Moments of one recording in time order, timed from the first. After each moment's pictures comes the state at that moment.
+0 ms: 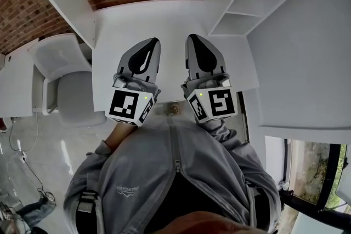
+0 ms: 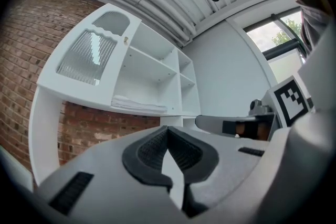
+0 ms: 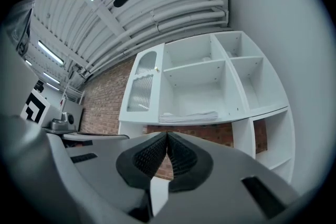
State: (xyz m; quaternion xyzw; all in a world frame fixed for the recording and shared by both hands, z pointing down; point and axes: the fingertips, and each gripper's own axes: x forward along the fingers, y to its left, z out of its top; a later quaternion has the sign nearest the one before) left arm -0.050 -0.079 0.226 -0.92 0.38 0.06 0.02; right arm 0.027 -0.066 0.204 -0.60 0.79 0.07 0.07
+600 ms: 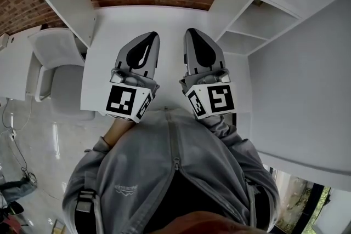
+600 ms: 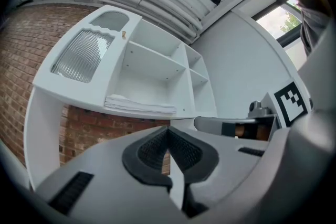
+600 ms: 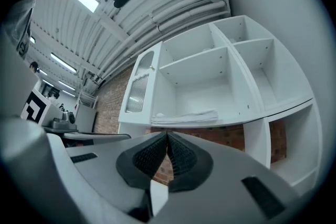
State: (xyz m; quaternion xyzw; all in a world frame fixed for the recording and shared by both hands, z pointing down) left arm 0.010 -0.140 0.221 -0.89 0.45 0.07 0.03; right arm 0.085 -0.138 0.199 -0.53 0.84 0.08 0.08
